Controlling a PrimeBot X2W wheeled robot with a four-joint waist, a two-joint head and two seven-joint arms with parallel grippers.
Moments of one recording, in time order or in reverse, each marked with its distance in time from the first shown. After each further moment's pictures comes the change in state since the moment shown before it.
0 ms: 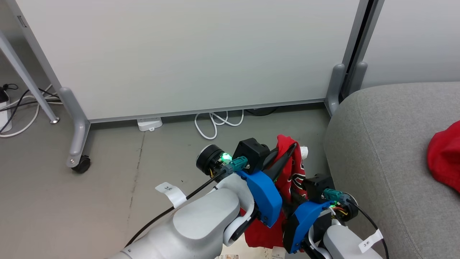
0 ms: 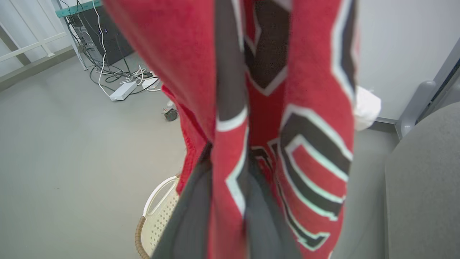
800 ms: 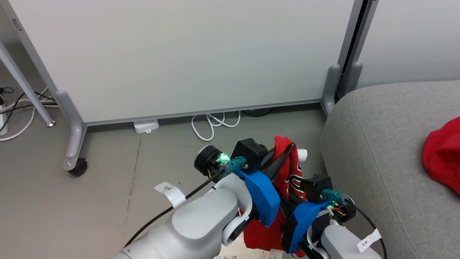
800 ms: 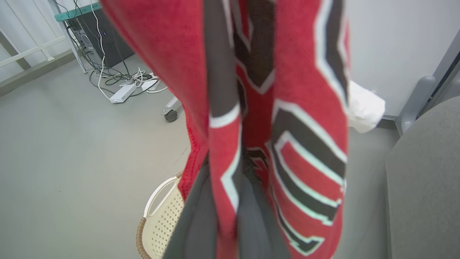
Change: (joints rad) left arm 0.000 0.000 -0.003 0.018 -0.006 0.000 0.000; right arm -0.035 0.001 0.058 0.077 0.060 0.000 -0.046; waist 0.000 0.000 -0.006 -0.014
